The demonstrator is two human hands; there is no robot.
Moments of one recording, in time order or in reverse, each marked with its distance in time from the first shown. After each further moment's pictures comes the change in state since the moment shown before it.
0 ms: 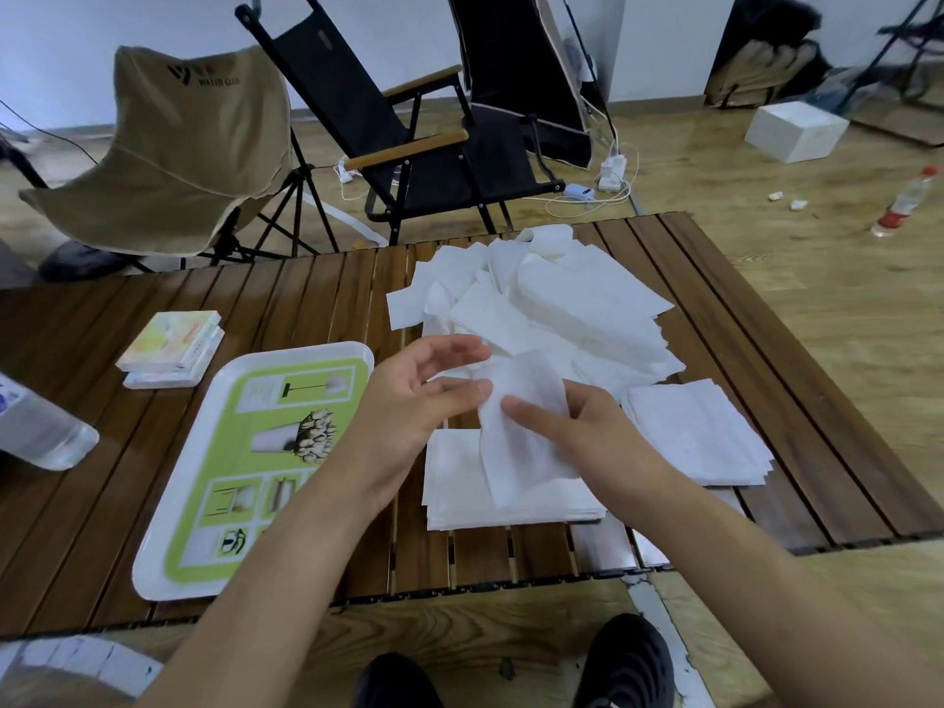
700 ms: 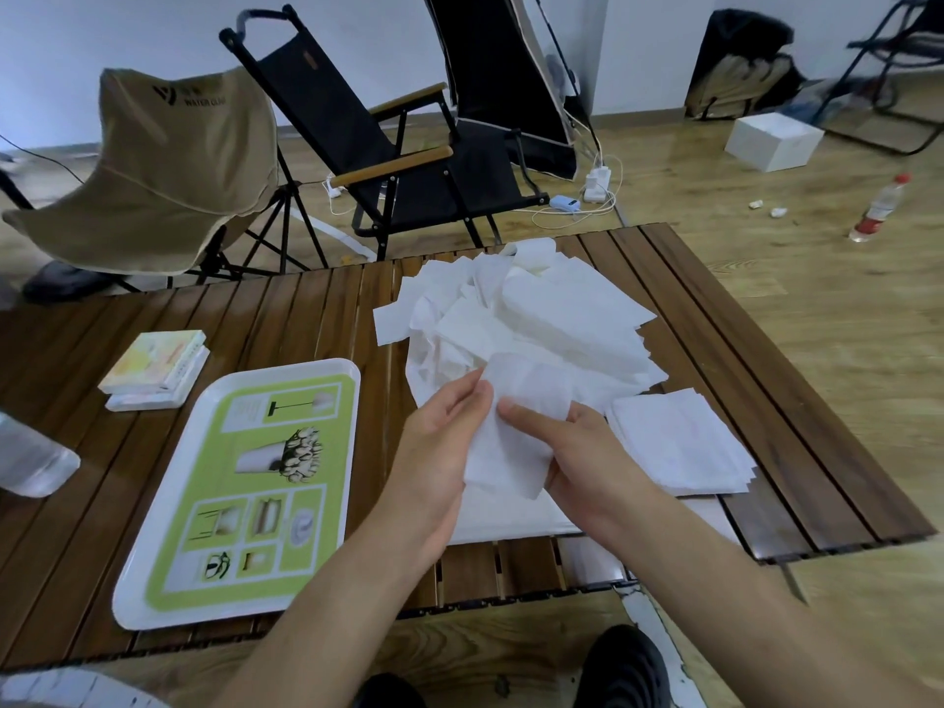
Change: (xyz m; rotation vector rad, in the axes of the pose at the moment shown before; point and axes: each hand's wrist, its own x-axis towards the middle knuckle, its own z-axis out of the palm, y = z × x) left_hand -0.008 -0.014 0.050 -0.368 0.047 -0.147; right_hand -0.004 -0.001 0.005 0.506 -0.009 0.053
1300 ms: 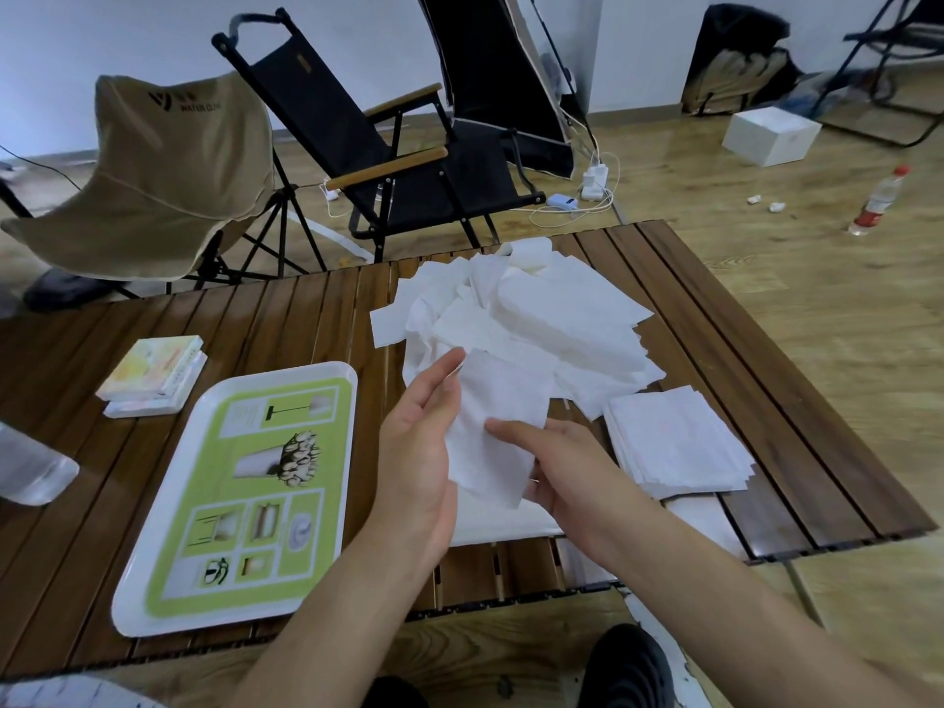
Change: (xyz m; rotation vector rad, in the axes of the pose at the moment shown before) left_hand 0.002 0.001 0.002 -0.118 0.194 0.059; right_hand -0.010 0.002 0.006 -0.139 0.024 0.110
